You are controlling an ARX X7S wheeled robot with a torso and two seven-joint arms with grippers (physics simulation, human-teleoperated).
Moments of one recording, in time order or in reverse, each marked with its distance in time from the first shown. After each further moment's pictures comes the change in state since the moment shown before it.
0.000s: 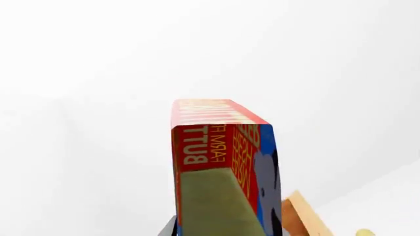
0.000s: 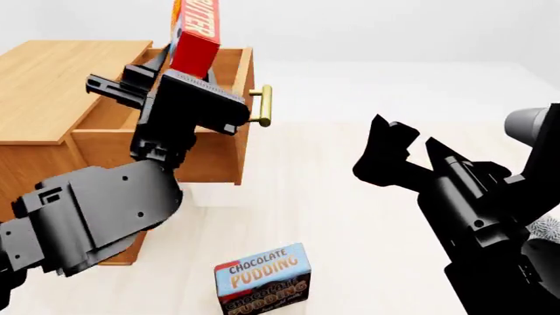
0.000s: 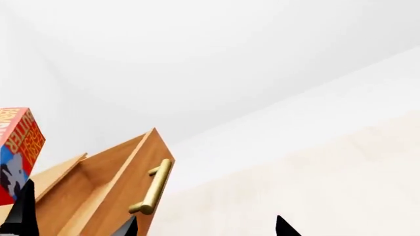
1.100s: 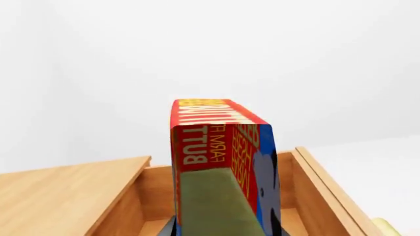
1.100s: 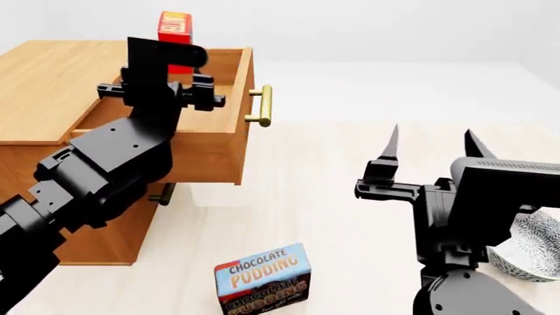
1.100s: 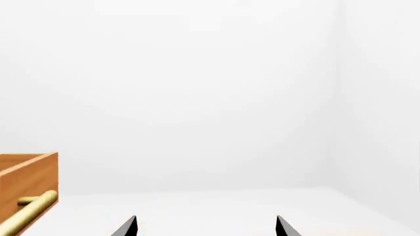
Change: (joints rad) left arm 0.051 0.163 -0.197 -0.507 -0.352 0.121 0.319; right arm -0.231 0.092 -0.378 -0.015 -1.138 -0.193 -0.426
